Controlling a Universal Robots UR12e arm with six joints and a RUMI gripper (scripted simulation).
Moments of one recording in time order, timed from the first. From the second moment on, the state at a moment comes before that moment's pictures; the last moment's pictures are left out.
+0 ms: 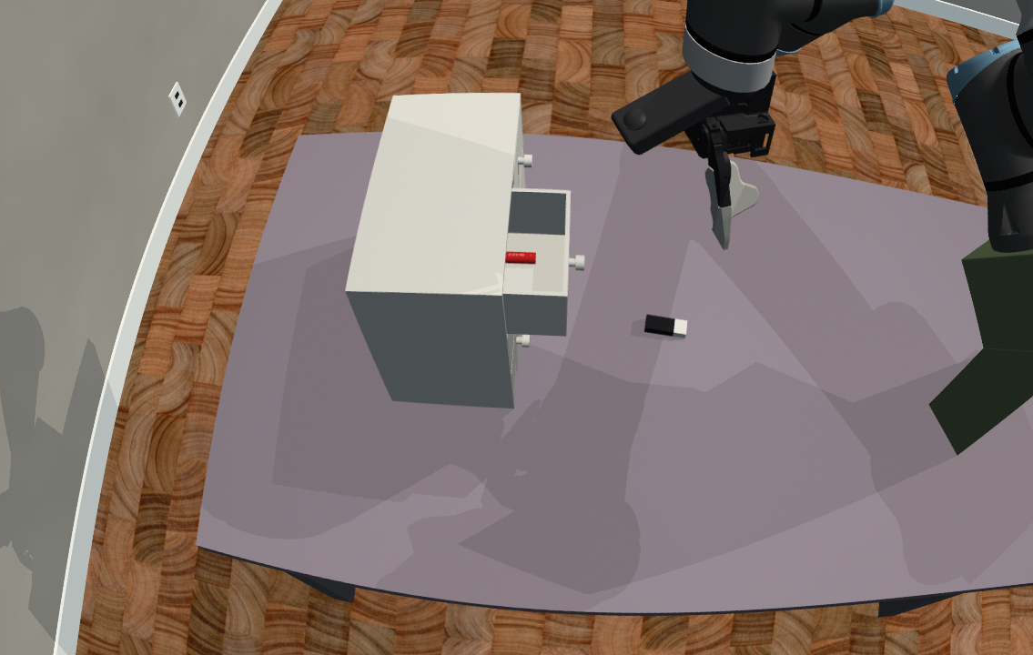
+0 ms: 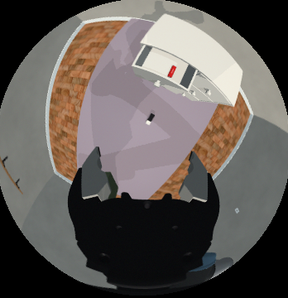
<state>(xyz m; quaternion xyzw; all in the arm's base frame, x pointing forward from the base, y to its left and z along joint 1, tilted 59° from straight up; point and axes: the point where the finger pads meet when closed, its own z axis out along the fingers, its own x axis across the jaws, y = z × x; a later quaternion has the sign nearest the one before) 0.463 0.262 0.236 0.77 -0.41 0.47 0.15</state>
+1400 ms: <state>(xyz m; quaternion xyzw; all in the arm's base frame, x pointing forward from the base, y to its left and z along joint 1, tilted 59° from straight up) 0.437 0.257 0.200 0.85 0.19 0.25 0.42</state>
